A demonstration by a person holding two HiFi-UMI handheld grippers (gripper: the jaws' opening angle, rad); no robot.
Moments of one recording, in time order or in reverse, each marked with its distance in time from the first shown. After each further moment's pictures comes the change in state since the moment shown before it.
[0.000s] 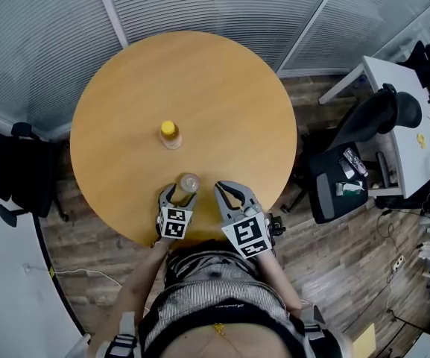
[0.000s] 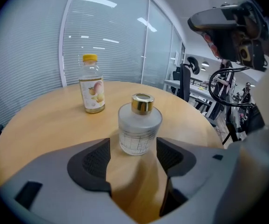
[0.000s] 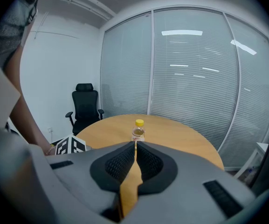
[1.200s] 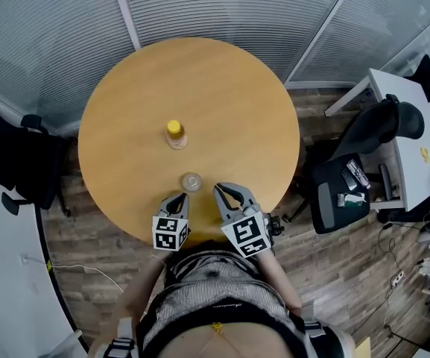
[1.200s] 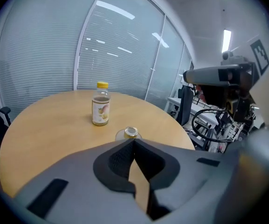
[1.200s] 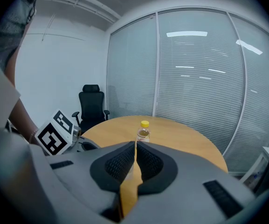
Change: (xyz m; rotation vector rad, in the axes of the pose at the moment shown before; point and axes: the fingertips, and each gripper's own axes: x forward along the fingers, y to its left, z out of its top) left arm -0.073 -0.017 0.049 -0.186 -0.116 0.007; right arm -0.008 0.007 0.000 -0.033 -0.022 0.067
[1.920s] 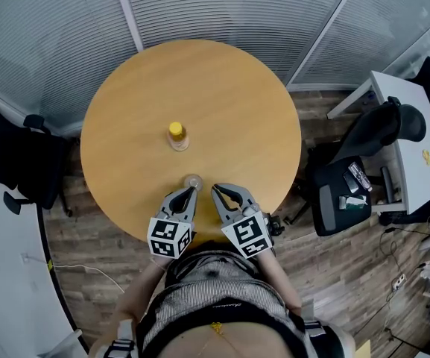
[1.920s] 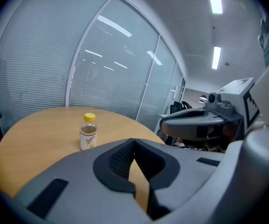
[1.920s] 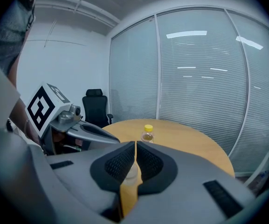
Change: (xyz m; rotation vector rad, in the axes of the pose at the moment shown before) left arm -0.036 -0.036 0.090 -0.015 -0.190 -0.089; right arm 0.002 0.006 0.012 0.017 -0.039 0.053
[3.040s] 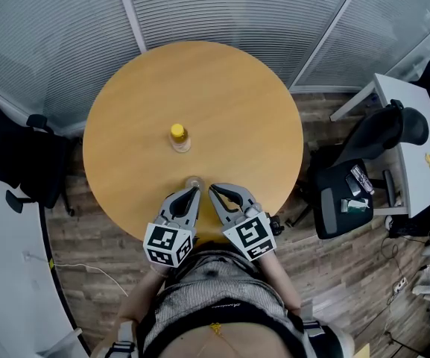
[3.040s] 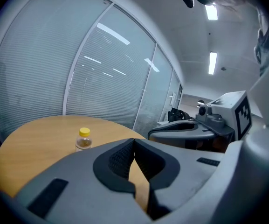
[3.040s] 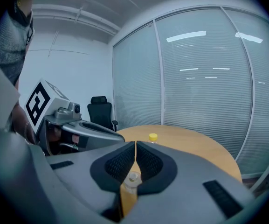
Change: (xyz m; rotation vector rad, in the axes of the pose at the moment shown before) left arm -0.017 -0.022 0.047 0.014 -0.082 -0.018; right arm -0.008 0.004 0.030 0.023 -0.068 0.073
